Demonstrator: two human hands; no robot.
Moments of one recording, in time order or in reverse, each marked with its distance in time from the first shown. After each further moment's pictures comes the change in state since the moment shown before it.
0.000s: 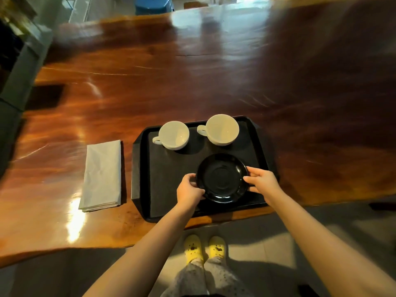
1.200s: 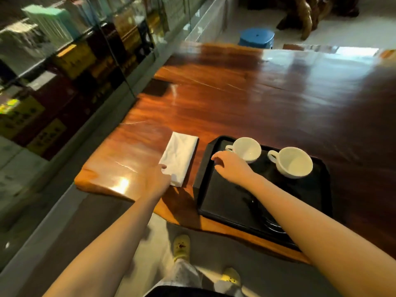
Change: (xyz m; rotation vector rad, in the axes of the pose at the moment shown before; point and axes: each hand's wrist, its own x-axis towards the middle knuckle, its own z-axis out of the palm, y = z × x) left_hand -0.022 -0.040 -0.222 0.340 0.619 0.066; right_hand -0.063 -0.100 0.210 -1.160 -0.511 -0.951
